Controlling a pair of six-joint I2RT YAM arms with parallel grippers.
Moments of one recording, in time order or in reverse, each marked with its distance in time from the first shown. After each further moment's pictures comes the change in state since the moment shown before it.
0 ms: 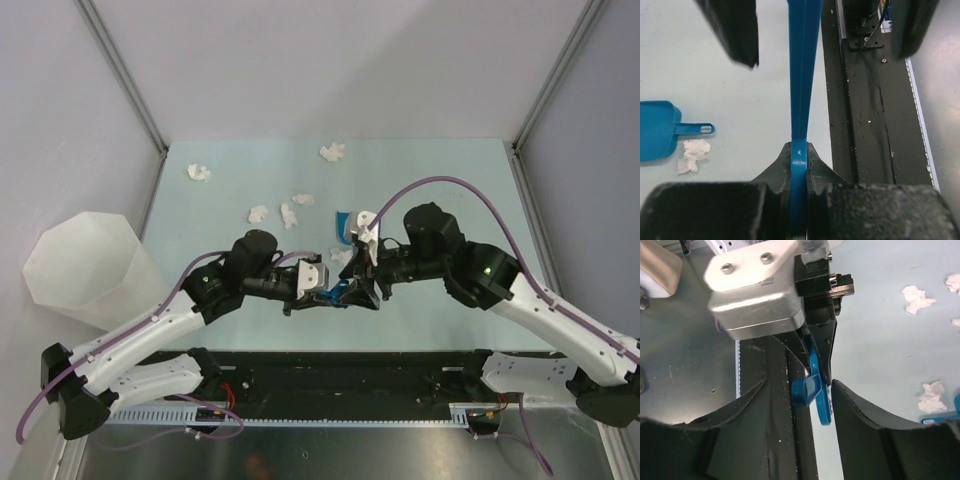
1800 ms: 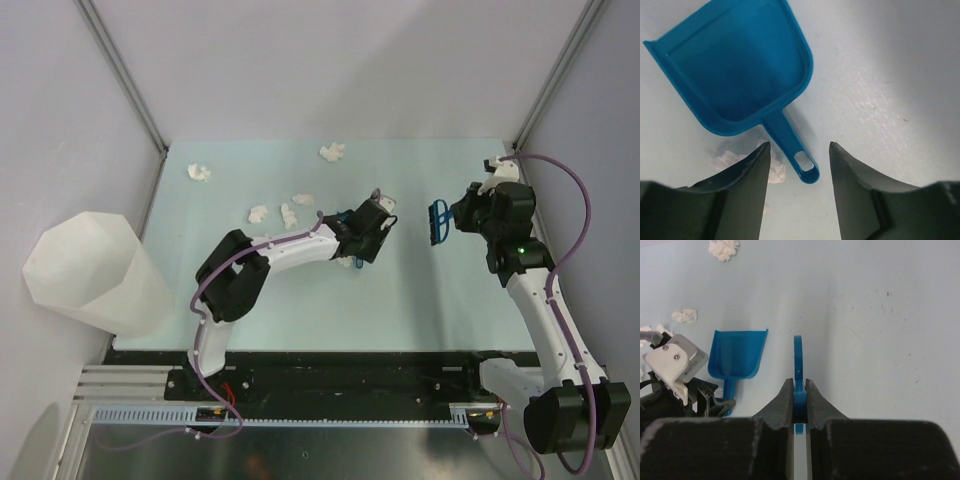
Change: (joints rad) left arm -0.055 1.068 0.688 0.012 -0.888 -0.640; right arm -0.860 -0.034 -0.303 0.285 0.457 0.300
